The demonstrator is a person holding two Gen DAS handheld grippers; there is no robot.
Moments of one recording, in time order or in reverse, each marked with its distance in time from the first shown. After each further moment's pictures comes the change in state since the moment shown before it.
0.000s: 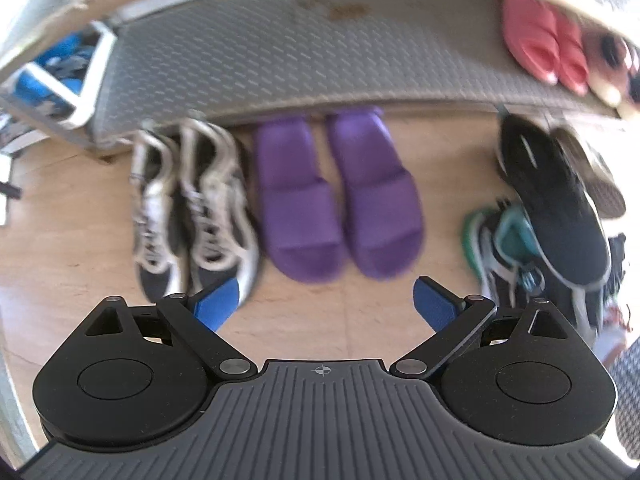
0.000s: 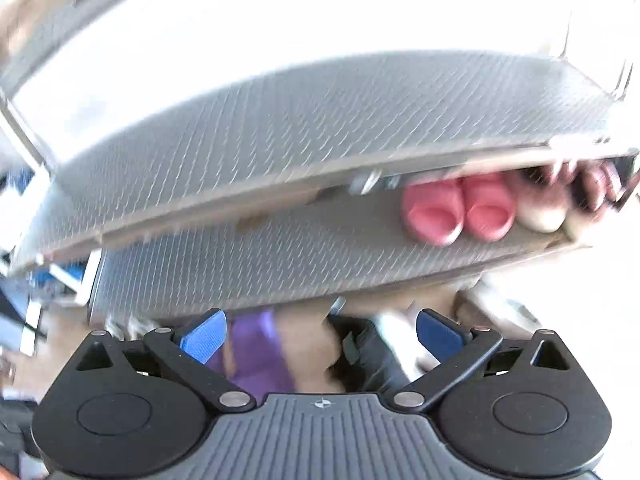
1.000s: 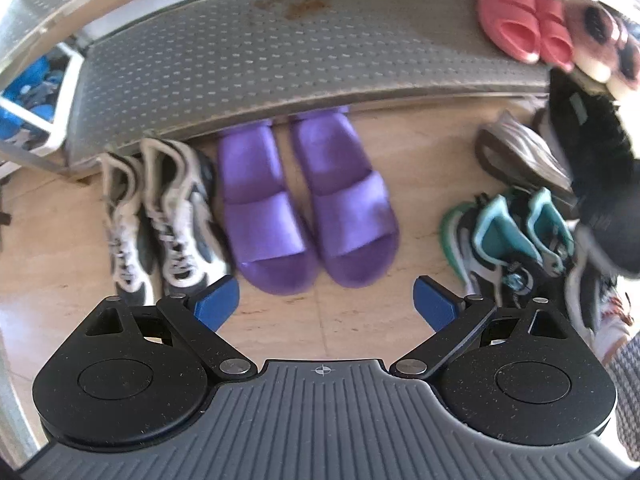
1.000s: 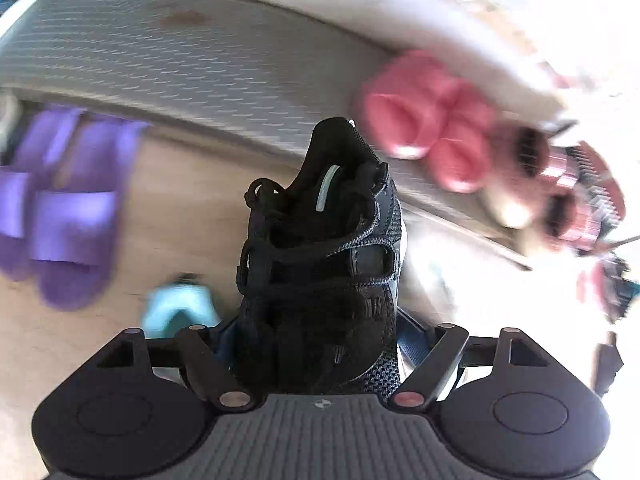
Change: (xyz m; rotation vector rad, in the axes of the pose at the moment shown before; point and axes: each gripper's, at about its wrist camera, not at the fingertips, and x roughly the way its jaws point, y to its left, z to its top) left arm 0.006 -0.029 0.006 0.028 -0.008 -0.028; right arm 0.135 -0.057 -0.066 -0.474 0.285 -0.413
